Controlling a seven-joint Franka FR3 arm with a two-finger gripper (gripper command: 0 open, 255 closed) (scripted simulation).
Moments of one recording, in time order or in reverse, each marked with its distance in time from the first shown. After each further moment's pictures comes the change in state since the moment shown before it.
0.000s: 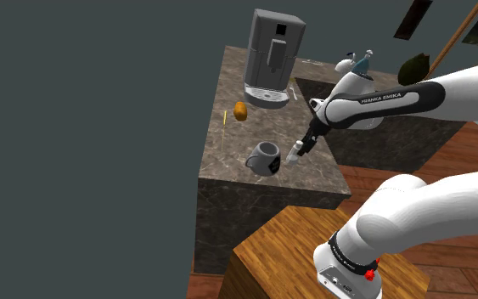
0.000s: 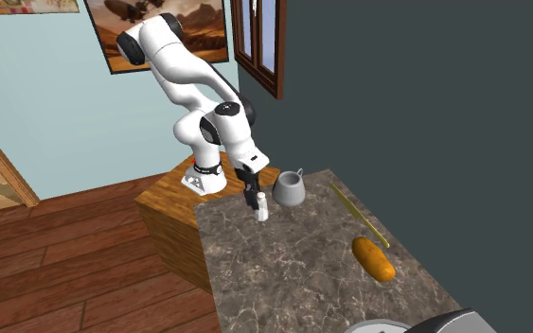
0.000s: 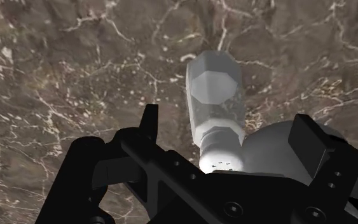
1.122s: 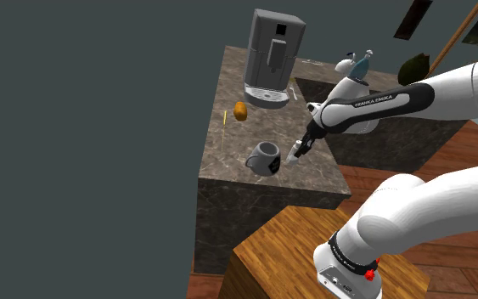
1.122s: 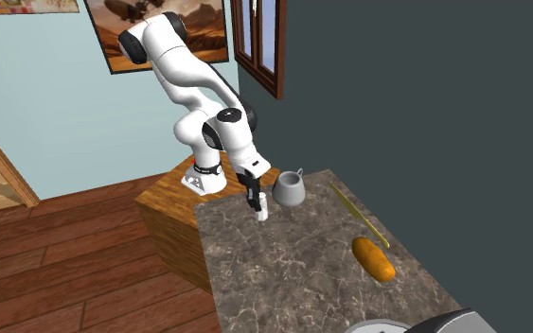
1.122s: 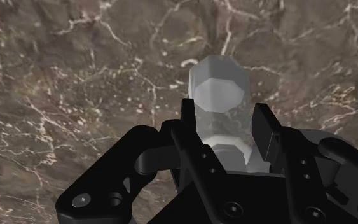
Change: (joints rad) arm 0.023 0.056 -0.023 -0.013 0.011 0.071 -0.012
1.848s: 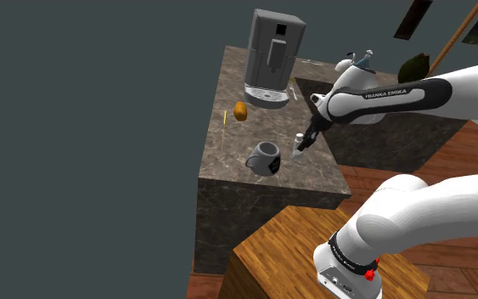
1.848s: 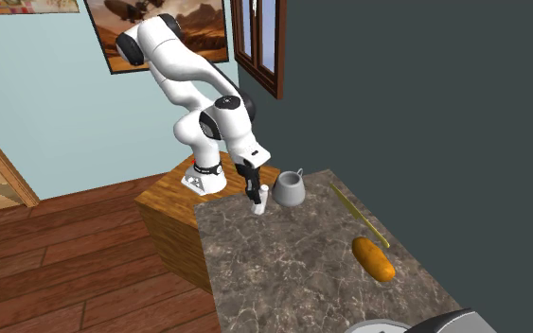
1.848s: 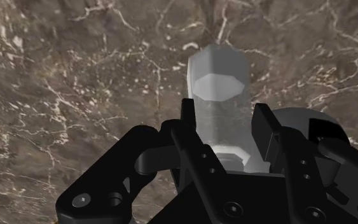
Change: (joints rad) arm -0.024 -0.087 0.044 0.043 -0.008 -0.129 0.025
